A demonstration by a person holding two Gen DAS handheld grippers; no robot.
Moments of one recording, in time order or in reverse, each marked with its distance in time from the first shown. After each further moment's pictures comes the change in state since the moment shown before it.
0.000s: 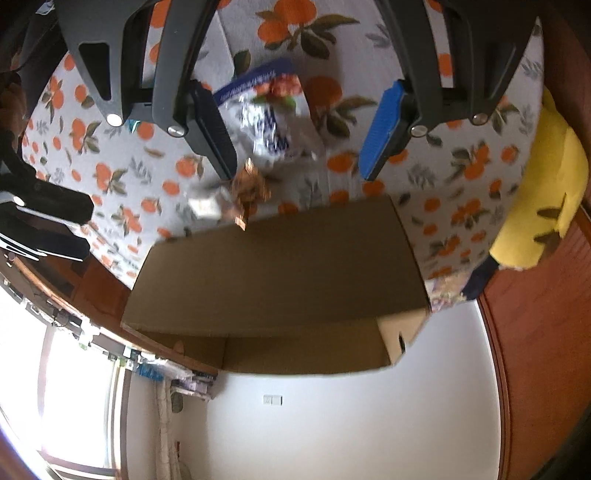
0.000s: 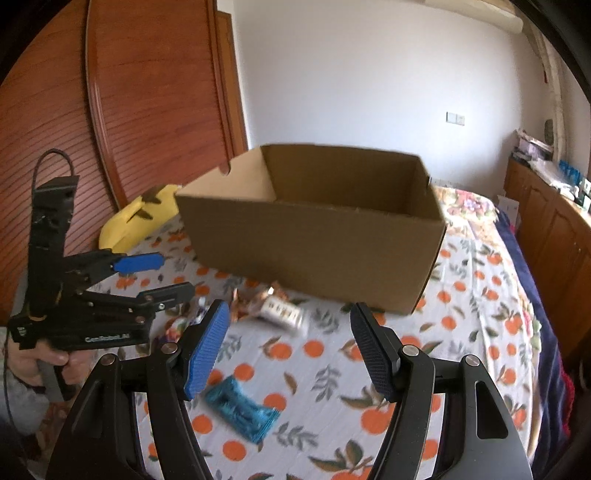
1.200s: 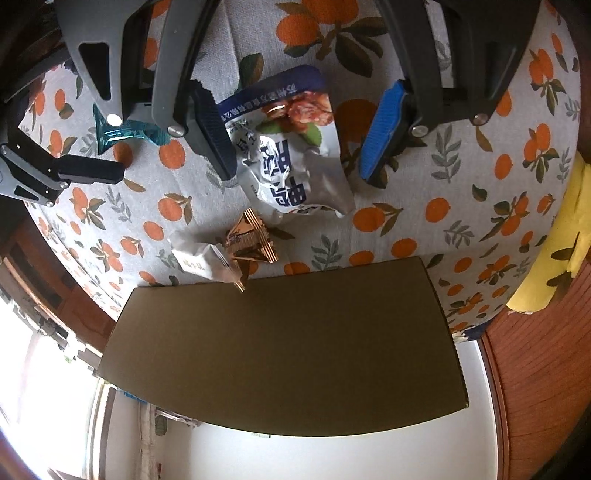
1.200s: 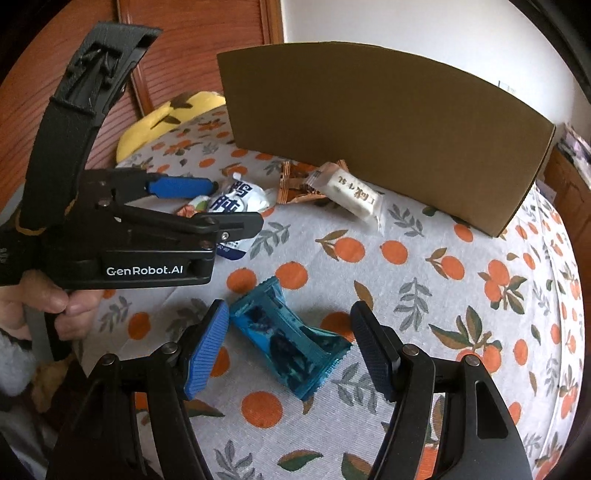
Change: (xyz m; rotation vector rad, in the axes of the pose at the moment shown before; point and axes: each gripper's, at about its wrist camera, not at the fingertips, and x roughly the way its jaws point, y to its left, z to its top) left arm 0.038 -0.012 -0.022 -0.047 0.120 0.011; right arm 0.061 0.034 -0.051 -0.150 0.250 0.070
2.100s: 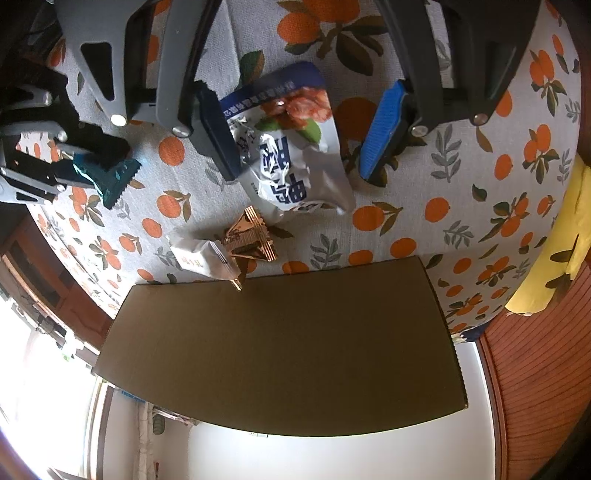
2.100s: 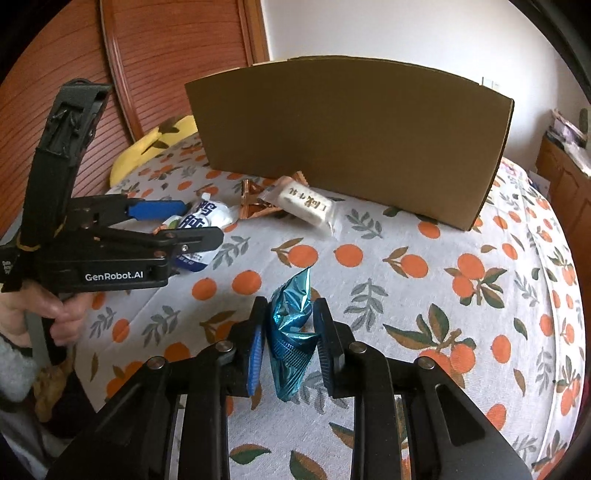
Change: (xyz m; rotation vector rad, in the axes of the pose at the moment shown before) left arm 0.001 0.001 0.004 -0.009 0.009 0.009; right arm -0.013 -0.031 -0.011 0.074 -0.082 0.005
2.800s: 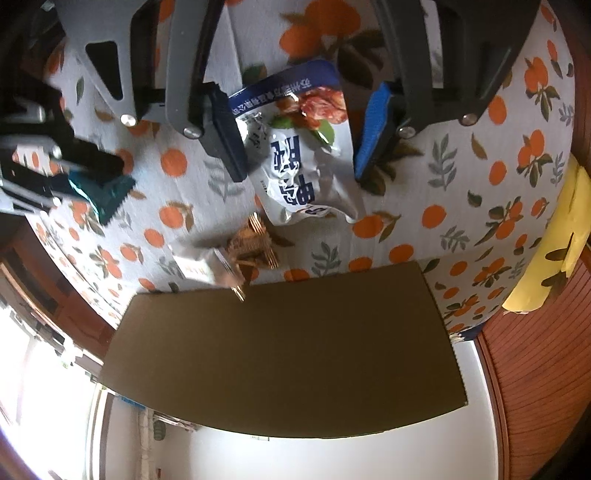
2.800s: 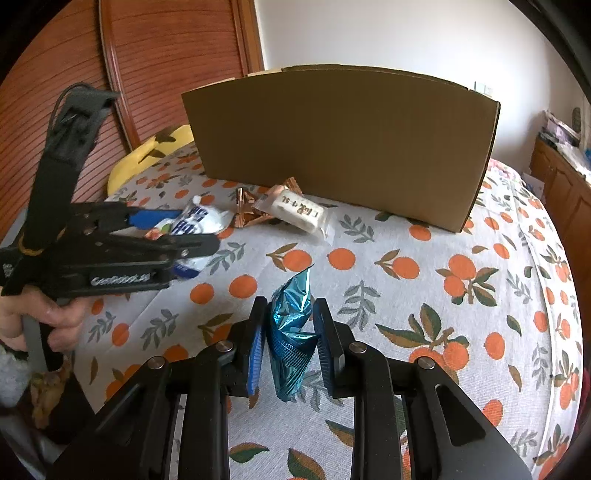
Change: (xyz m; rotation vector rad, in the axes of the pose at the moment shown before) left arm -0.009 -0.003 -0.010 0.022 0.009 0.010; right arm -0.007 -0.003 -0.004 0.021 -0.038 -0.004
